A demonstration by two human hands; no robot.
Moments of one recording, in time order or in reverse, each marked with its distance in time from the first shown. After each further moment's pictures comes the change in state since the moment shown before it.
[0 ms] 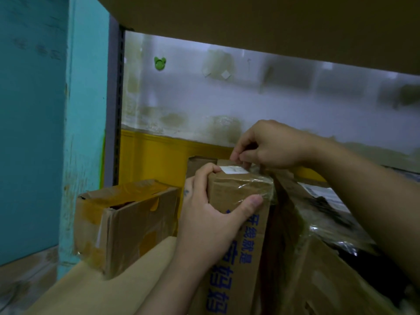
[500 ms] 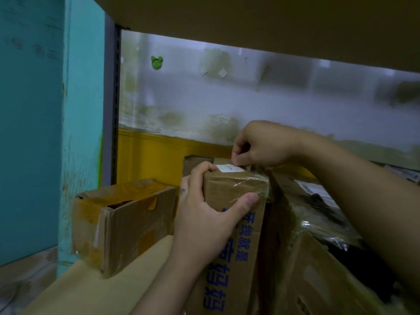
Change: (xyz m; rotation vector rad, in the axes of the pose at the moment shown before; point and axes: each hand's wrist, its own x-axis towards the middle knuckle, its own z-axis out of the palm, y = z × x) left_hand -0.001 0.002 -0.001 -0.006 0.008 -0.001; right_hand 0.007 0.002 0.002 -0.035 -0.061 0.063
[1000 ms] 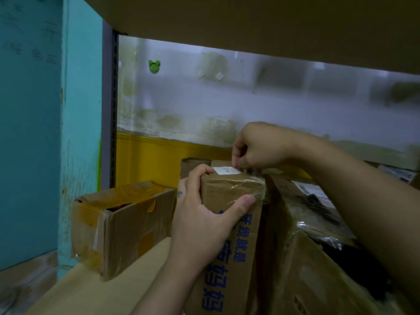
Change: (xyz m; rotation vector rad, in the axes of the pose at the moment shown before) left_hand -0.001 0.003 0.000 0.030 0.000 0.003; right_hand -0.005 -0.008 -0.004 -0.030 -0.024 0.049
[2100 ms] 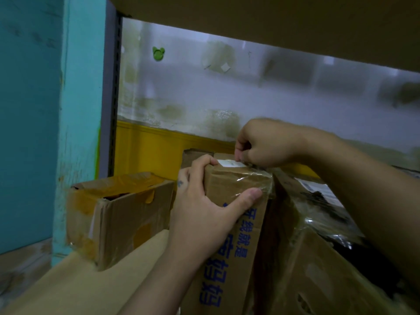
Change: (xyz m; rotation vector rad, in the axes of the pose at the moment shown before) left_hand 0.000 0.000 0.000 0.046 0.003 -0.016; right_hand -0.006 -0.011 0.004 -0.170 0.023 -0.008
